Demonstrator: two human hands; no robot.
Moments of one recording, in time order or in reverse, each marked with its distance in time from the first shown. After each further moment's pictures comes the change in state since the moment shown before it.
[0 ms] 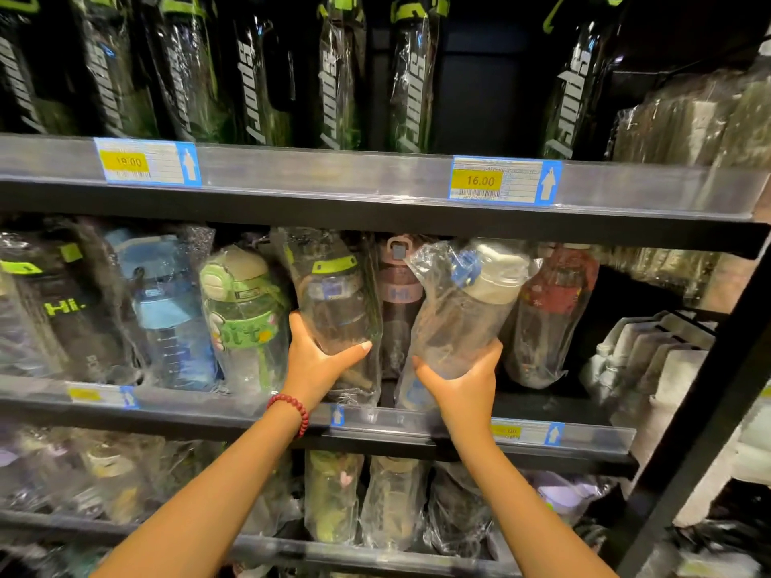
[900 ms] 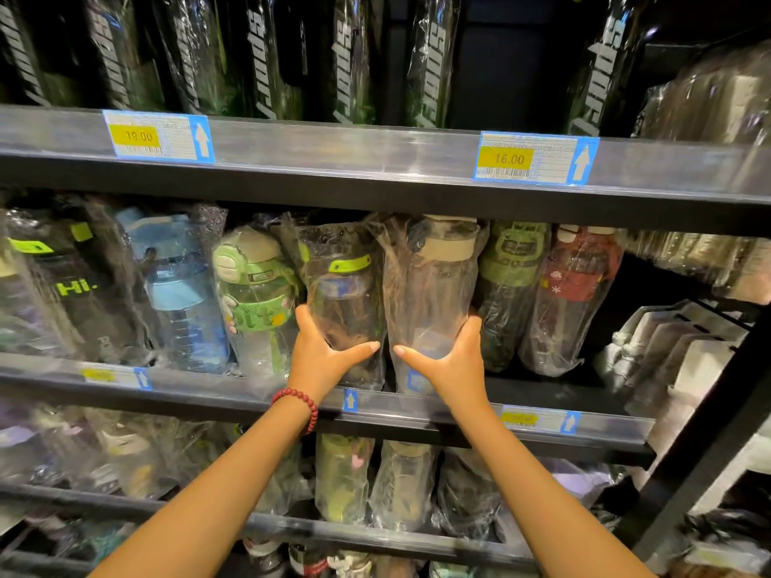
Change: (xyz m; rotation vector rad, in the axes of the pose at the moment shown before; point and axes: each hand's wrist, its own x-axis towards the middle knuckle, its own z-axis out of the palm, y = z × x) left_hand -0.006 -0.007 -0.011 0.162 0.005 0.066; right_hand 0.006 -0.003 0.022 -0.158 -0.228 -0.006
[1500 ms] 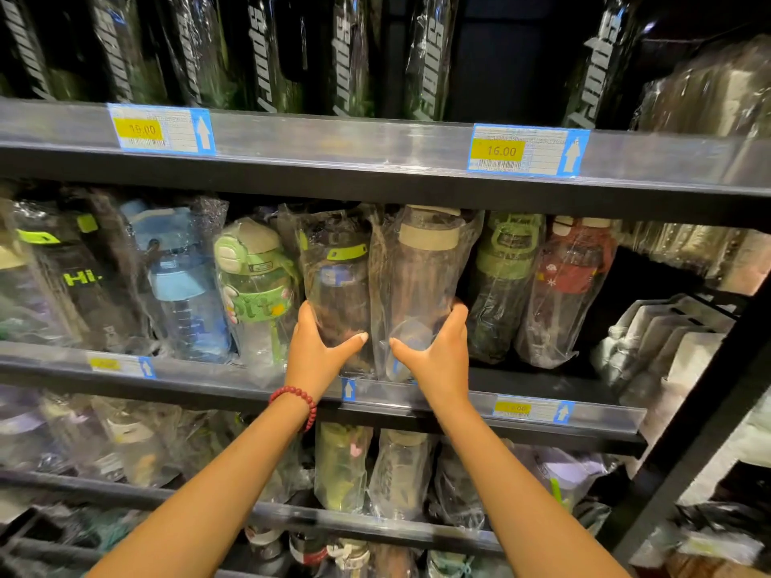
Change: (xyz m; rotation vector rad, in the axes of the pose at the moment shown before) left_hand -0.006 -0.011 0.000 0.077 0.040 -0.022; right_hand -0.005 -0.002 0.016 -0.111 0.062 -0.008
